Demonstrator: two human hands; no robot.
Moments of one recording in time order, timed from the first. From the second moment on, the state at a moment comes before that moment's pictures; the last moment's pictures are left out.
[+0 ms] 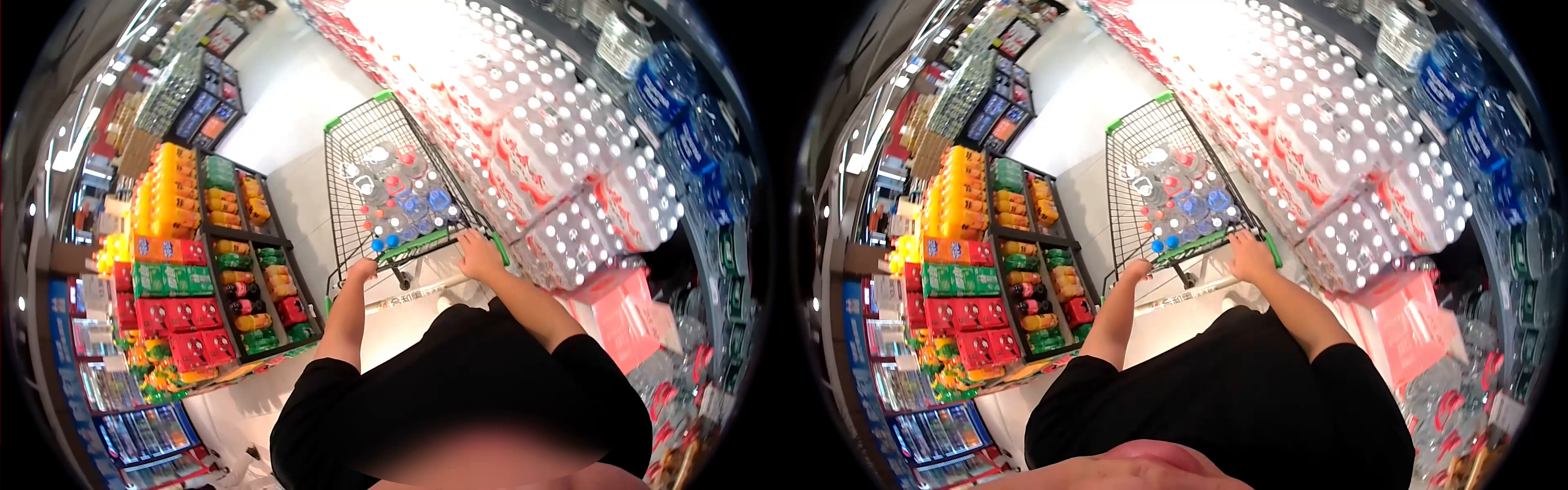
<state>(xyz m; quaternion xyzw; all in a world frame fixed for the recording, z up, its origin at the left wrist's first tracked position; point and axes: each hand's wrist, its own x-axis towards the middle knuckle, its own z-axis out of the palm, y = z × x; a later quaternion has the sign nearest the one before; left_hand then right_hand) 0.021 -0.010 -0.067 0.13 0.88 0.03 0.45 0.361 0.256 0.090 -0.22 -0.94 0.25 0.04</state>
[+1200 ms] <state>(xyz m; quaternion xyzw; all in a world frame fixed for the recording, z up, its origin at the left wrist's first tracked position) 0.059 0.090 0.020 0.11 0.95 0.14 0.24 0.340 0.370 0.090 -0.17 -0.96 0.23 0.03</state>
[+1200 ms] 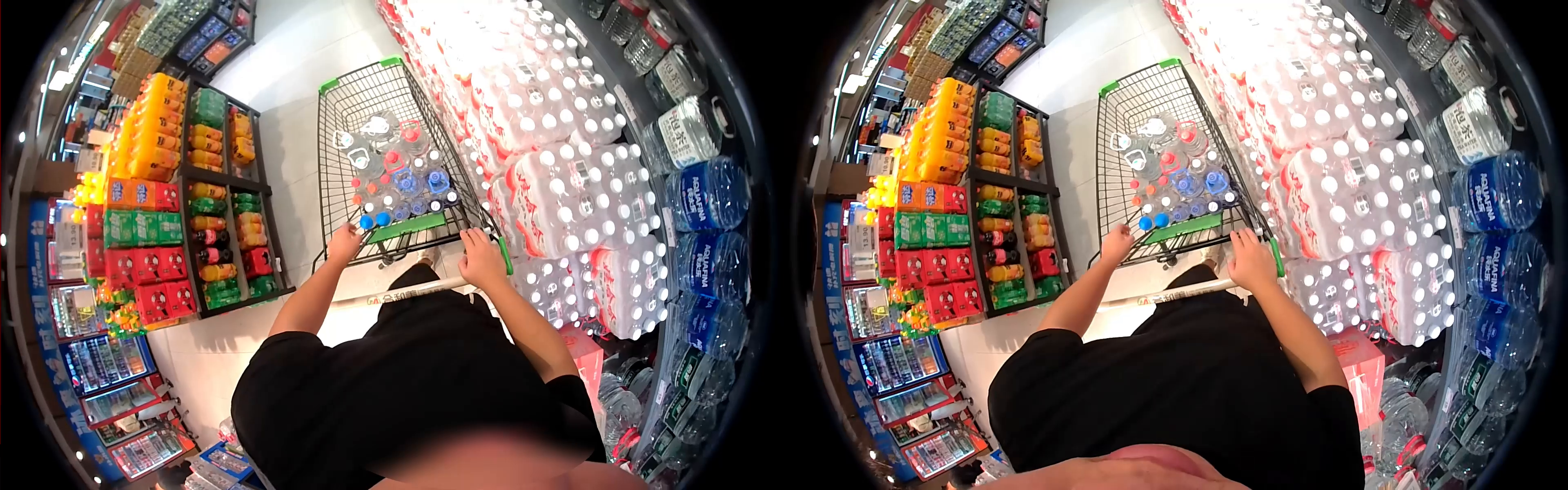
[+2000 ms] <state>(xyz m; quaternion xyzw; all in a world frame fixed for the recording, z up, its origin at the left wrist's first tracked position) -0.232 0.340 -0.074 0.46 0.87 -0.08 0.14 0.264 0.379 0.106 -0.23 -0.94 0.24 0.03</state>
